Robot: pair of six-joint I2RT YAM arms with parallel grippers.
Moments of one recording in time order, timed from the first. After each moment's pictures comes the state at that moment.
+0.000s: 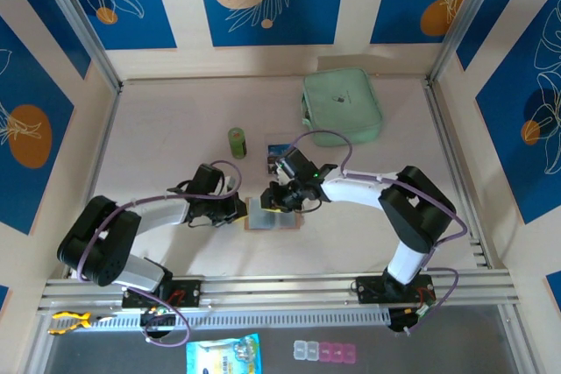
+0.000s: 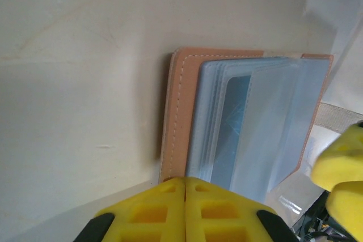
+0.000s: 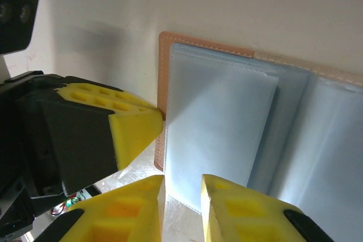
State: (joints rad) left arm -0.50 1.44 0.53 -0.11 0.53 -0.81; right arm 0.80 1.71 0.95 -0.24 -0.48 0.84
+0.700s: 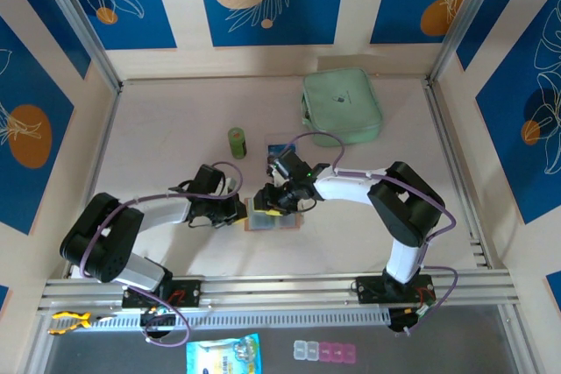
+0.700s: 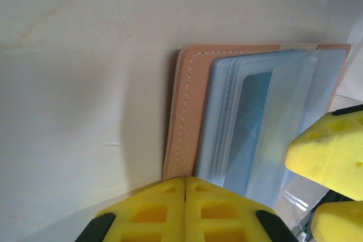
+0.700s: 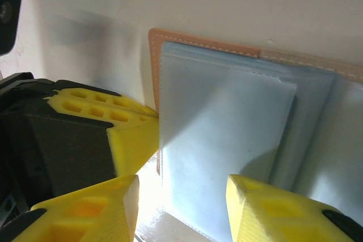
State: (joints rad) left arm -0.50 1.47 0.53 -0.14 0.53 -0.78; right arm 0.81 1.78 1.00 -0.26 -0.50 0.86
